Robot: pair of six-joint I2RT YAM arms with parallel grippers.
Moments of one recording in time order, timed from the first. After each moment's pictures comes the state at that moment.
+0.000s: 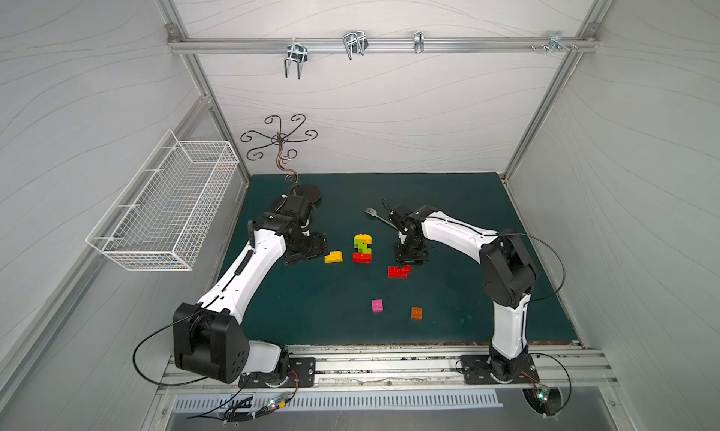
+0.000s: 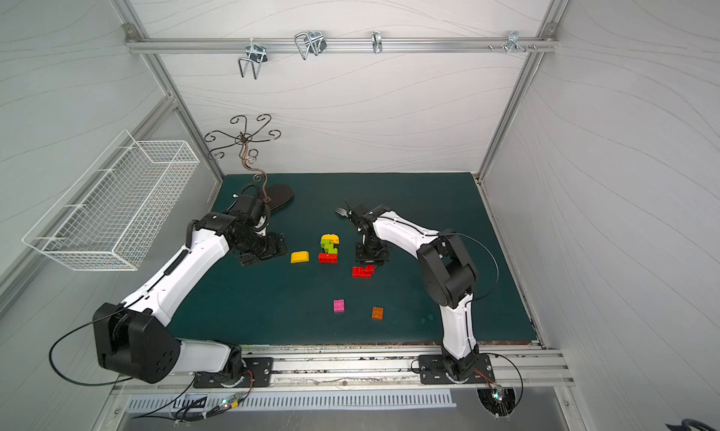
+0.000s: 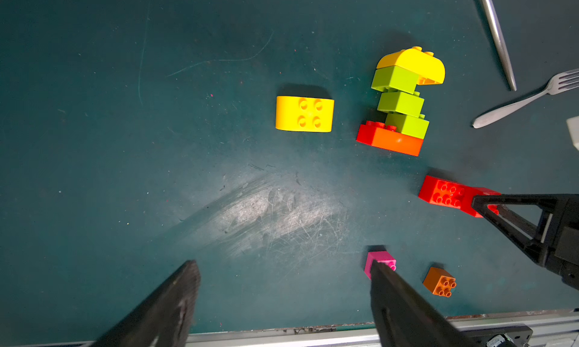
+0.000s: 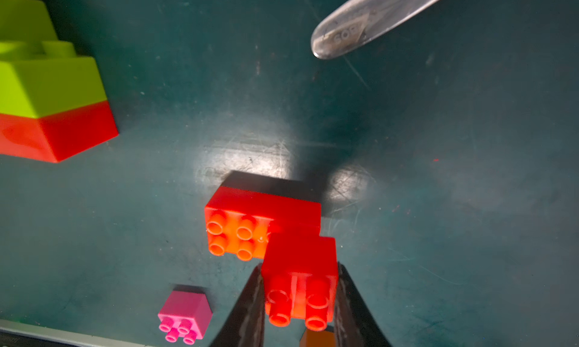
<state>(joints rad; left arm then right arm) -0.22 1.37 1.20 -1.10 0.11 -0.47 0.71 1.97 1.51 -1.05 -0.13 0.53</state>
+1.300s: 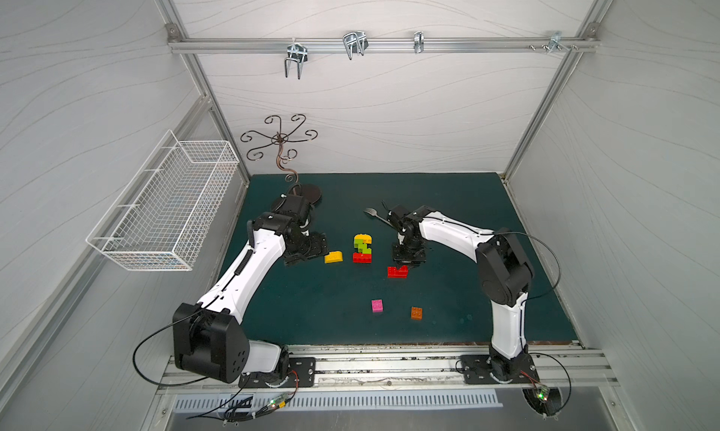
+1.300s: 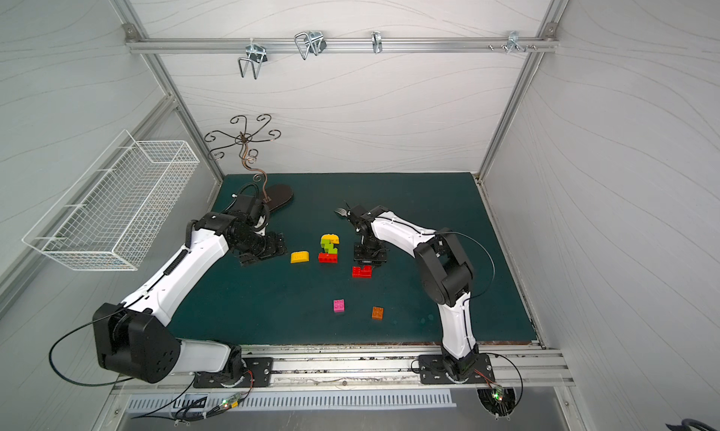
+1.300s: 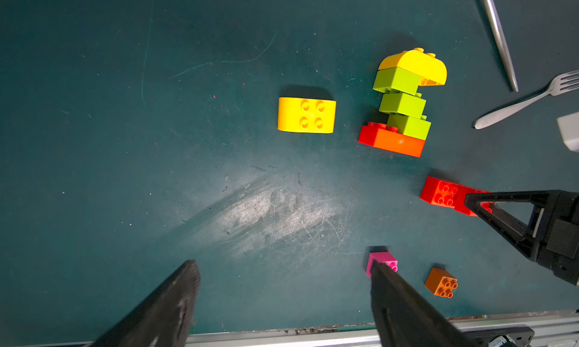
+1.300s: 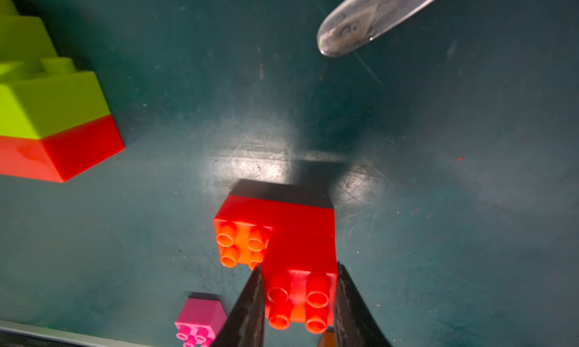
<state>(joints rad) -0.21 1.37 1.20 -1.10 0.11 -0.46 0.71 1.99 1.51 -1.04 -0.15 0.61</state>
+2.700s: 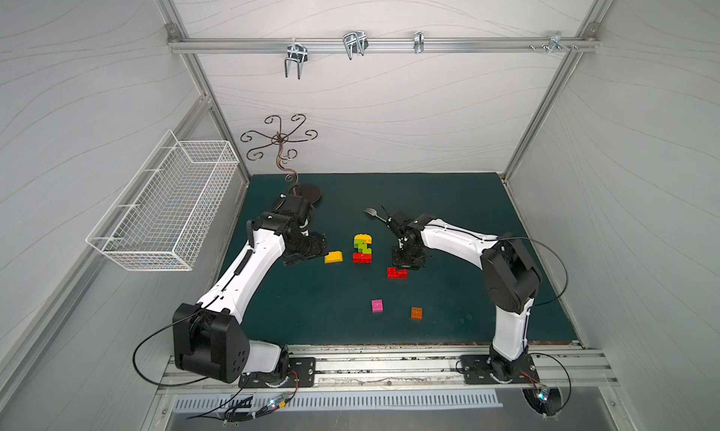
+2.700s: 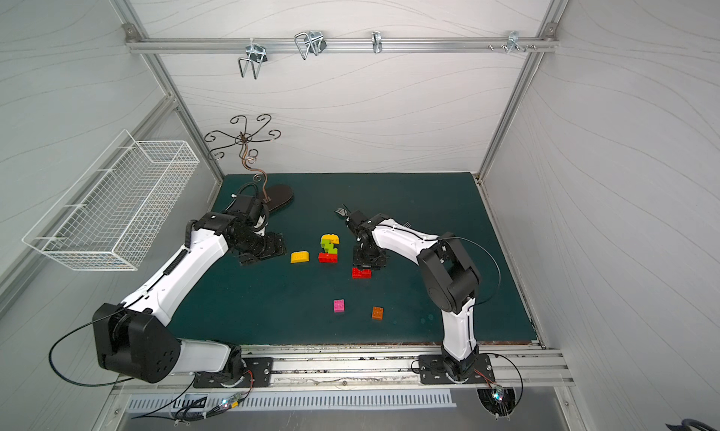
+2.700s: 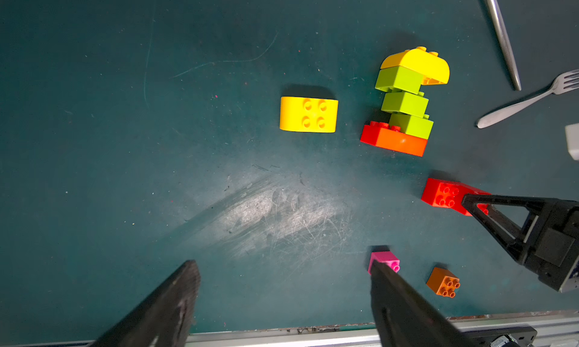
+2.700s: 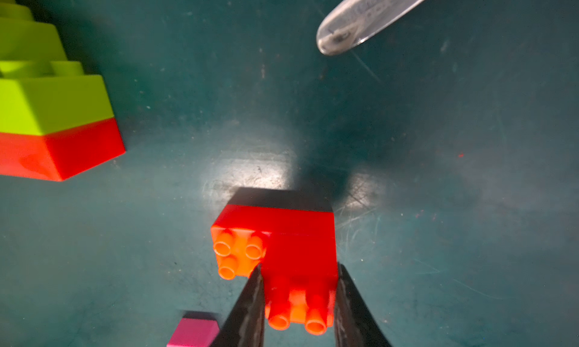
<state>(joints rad) -0.20 1.37 1.20 -1.11 0.11 -0.45 0.75 1.92 1.37 -0.91 -0.09 0.66</state>
